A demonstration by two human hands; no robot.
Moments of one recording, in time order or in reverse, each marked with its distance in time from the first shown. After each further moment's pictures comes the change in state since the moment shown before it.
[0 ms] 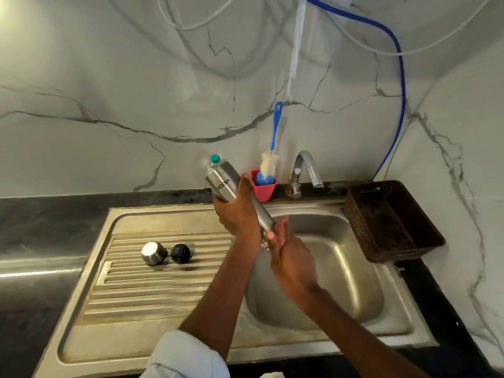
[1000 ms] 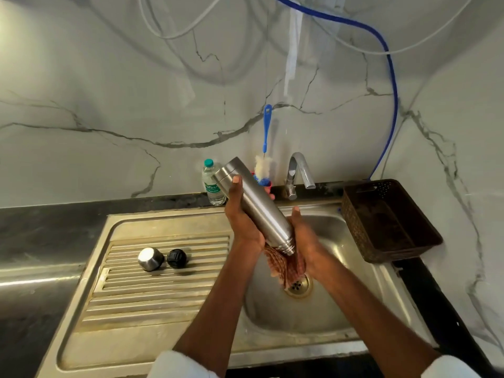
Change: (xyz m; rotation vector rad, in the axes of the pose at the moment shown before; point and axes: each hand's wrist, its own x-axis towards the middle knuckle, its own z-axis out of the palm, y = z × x) left_hand -0.037 0.003 0.002 -0.286 -0.474 -0.085; right_hand 0.044 0.009 -0.045 1.169 -0.277 0.658
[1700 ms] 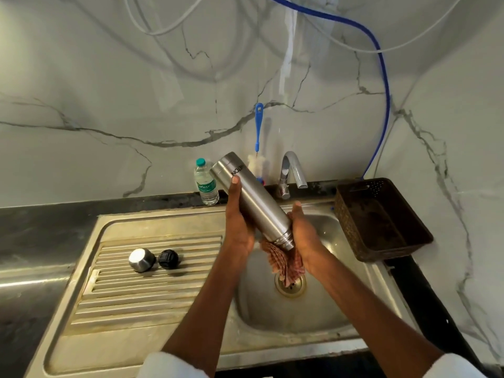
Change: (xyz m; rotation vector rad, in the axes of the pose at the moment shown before) left_hand 0.003 -0.003 -0.001 0.092 -0.084 -0.063; right_hand -0.004 -0.015 -0.014 -0.138 0.131 -0.069
